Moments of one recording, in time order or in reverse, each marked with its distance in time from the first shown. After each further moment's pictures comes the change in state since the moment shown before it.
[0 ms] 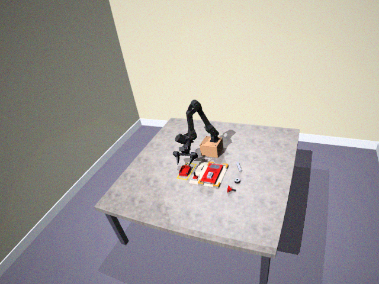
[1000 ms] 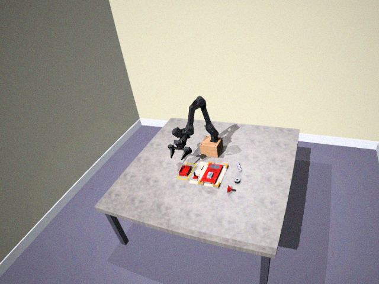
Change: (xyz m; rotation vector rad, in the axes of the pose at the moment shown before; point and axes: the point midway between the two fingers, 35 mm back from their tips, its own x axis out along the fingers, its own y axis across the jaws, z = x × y) arm -0.031 -0.044 0.042 0.071 -0.074 -0.117
